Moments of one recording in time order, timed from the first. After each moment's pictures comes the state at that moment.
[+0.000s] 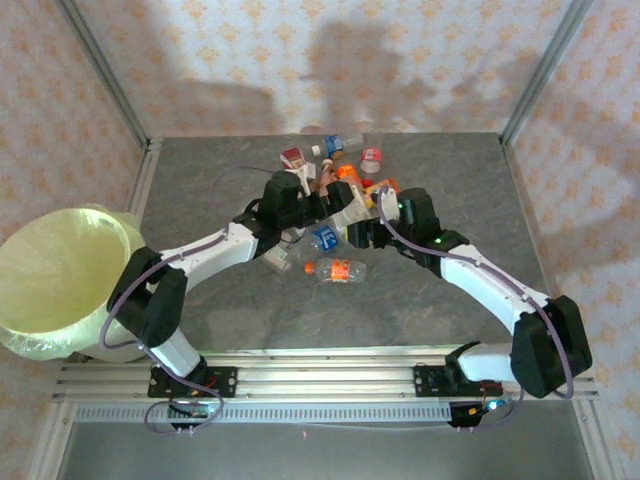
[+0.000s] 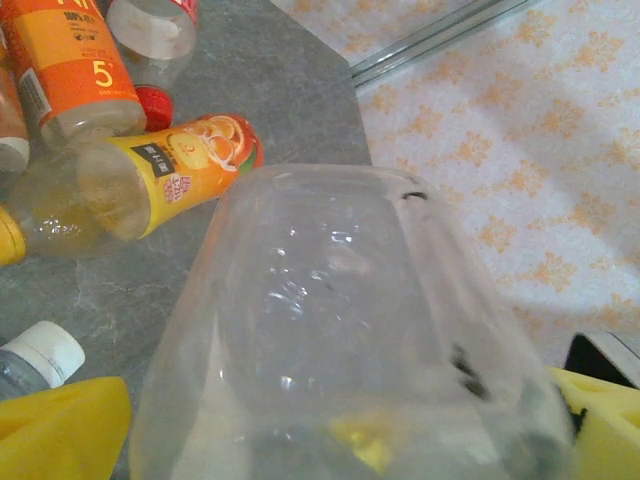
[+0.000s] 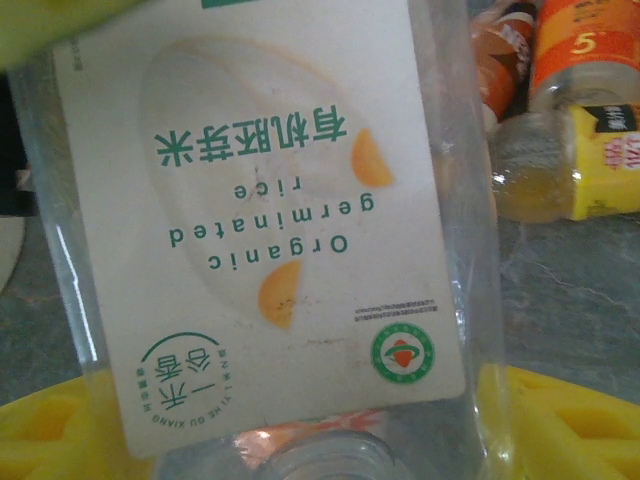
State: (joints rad) left arm -0.56 1.64 1.09 0.18 0.29 -0.96; right arm 0.45 1.29 0.85 -0.17 -0.36 0.23
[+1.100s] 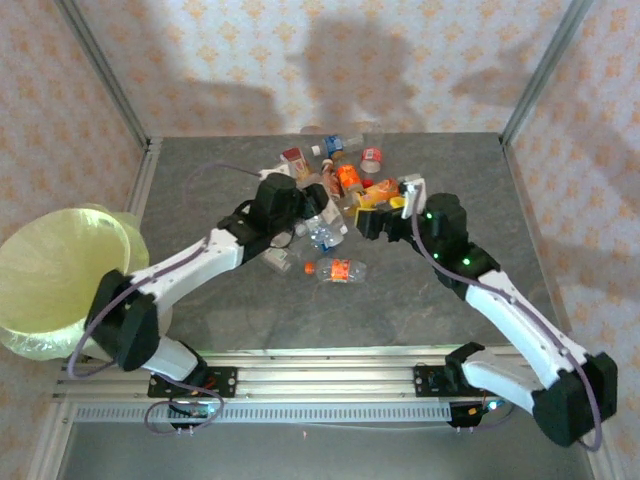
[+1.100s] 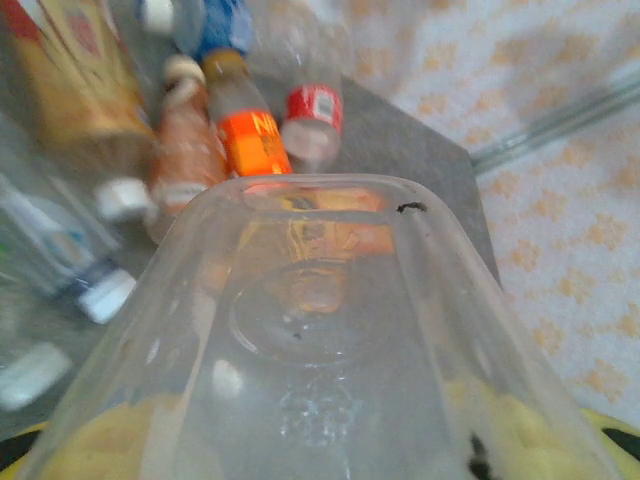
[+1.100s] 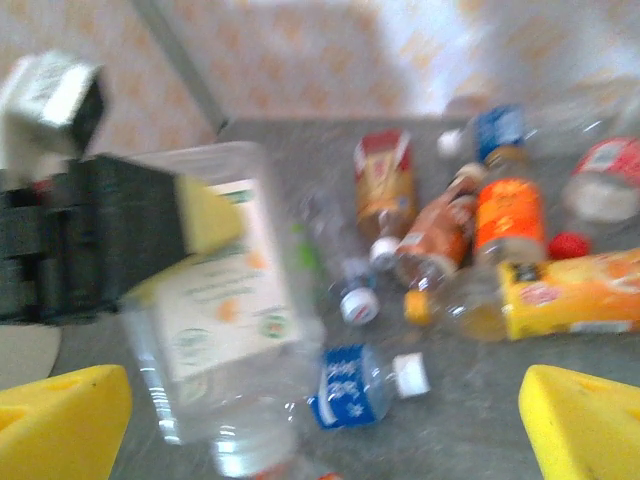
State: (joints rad) left arm -0.59 1.44 1.10 -0.14 -0.12 -0.87; right arm 0.45 0.99 0.80 -0.11 -0.18 0.29
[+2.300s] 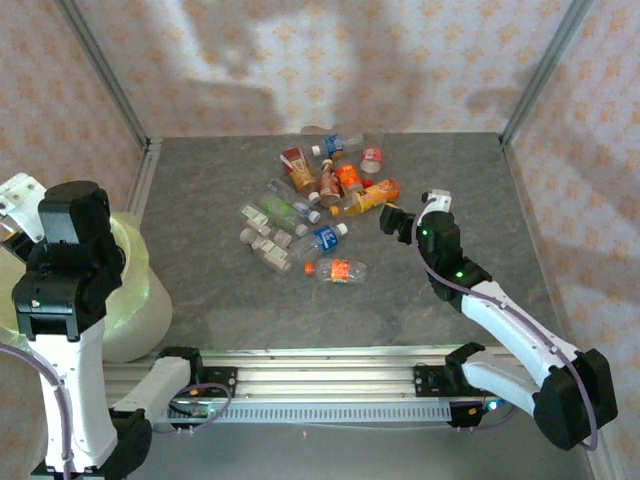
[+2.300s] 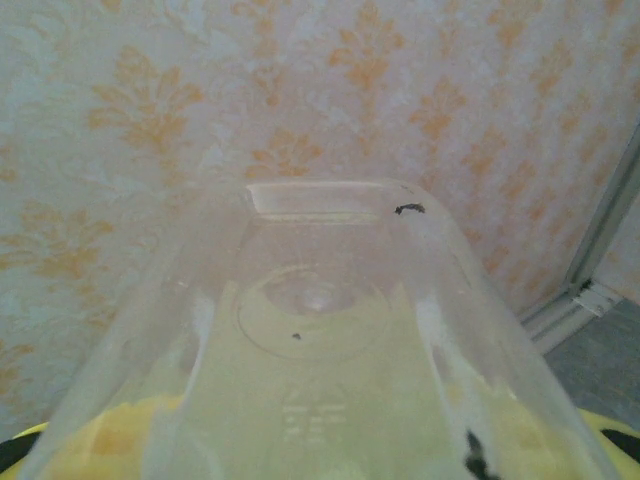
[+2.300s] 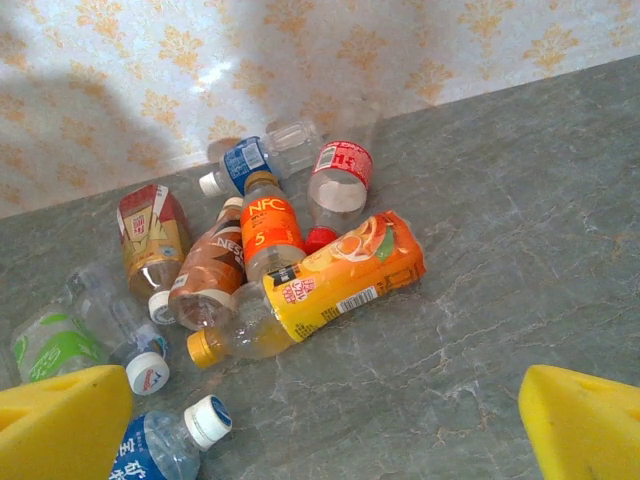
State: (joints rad) left arm 0.10 0.92 1.65 -1.24 -0.95 -0.36; right arm 0.45 1.00 0.63 0.01 0.27 0.42
